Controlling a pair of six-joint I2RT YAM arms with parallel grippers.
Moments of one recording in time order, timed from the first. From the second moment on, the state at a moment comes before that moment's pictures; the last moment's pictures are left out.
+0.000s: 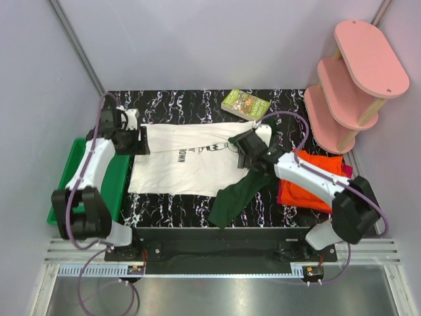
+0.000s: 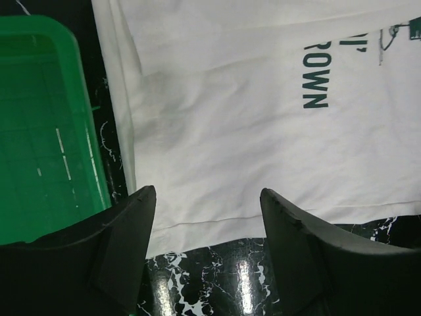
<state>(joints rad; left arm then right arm) 0.08 1.47 1.16 -0.71 0.25 0.04 0.68 1.51 1.09 -0.56 0.44 0.67</state>
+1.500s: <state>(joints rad) 0.08 1.26 0.99 -0.71 0.20 0.10 1.42 1.67 0.86 -0.60 0.80 1.19</state>
